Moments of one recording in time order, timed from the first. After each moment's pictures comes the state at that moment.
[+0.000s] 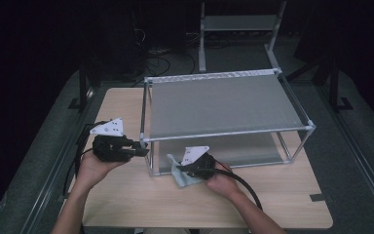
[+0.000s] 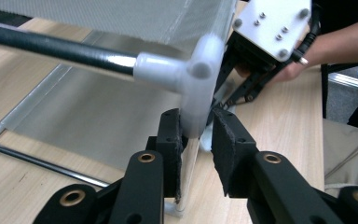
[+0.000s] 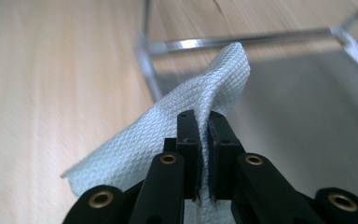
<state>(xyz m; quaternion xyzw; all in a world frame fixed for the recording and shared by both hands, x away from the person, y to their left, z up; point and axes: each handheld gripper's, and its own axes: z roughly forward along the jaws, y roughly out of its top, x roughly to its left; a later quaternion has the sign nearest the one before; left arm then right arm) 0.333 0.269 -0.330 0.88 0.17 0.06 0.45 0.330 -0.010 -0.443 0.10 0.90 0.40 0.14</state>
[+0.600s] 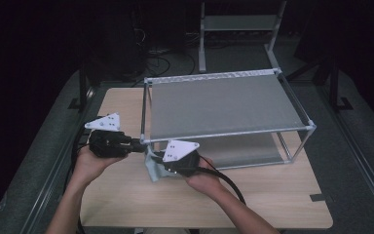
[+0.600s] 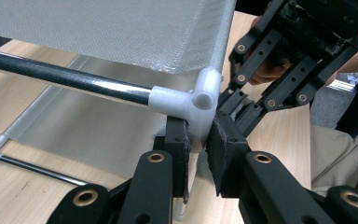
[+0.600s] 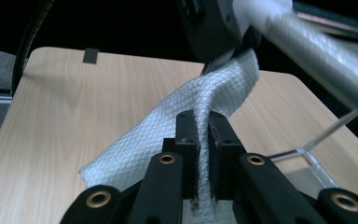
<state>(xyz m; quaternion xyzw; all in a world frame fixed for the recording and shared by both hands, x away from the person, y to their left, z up) 0.335 0.271 -0.316 0.87 0.16 0.05 0.46 0.308 0.031 -0.373 0.06 0.85 0.50 0.19</state>
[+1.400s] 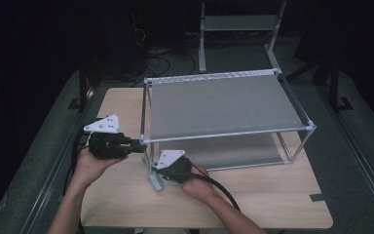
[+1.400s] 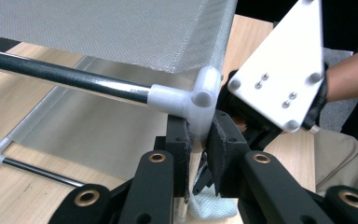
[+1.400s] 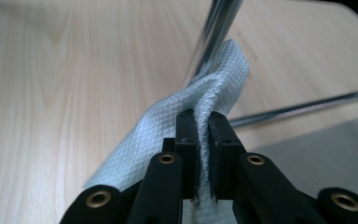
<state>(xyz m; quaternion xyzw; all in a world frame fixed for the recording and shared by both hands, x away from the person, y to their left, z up) 0.331 0.272 -0.321 0.87 0.16 0.06 0.46 0.320 0.051 -0.441 0.09 0.89 0.43 0.14</state>
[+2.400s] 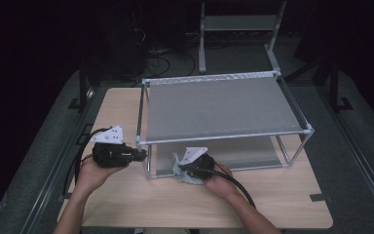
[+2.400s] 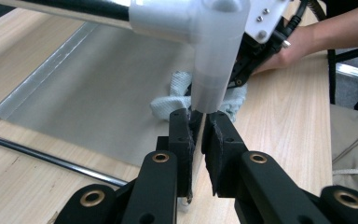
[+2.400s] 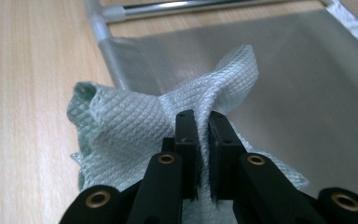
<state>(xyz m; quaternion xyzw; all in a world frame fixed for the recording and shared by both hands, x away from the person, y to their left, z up) 0.328 0.275 -0.353 0.88 0.16 0.06 0.44 0.338 -0.014 -0.461 0.16 0.91 0.37 0.15</state>
